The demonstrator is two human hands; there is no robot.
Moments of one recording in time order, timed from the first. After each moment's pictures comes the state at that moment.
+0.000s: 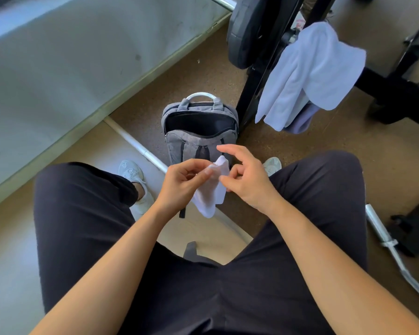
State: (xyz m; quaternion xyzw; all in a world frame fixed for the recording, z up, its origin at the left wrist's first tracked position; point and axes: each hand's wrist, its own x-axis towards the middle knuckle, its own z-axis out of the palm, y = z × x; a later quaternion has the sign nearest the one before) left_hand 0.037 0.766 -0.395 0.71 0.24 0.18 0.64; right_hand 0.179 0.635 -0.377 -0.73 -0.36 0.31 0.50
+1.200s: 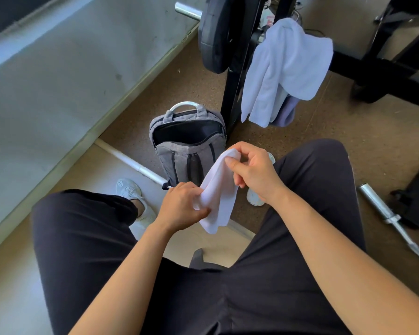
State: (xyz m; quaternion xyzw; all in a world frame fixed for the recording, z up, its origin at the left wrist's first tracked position) left_hand 0.037 0.773 -0.432 0.94 0.18 -0.06 0.28; right_hand 0.200 0.622 -0.360 -0.74 -0.28 0.29 0.54
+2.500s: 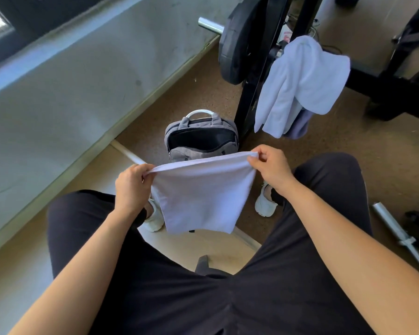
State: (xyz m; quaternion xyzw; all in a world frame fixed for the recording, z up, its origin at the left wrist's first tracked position) left_hand -0.005 0.873 -0.407 0.87 0.42 0.14 0.21; right_hand 0.251 0.634 -0.399 -0.82 -0.27 0.25 0.43
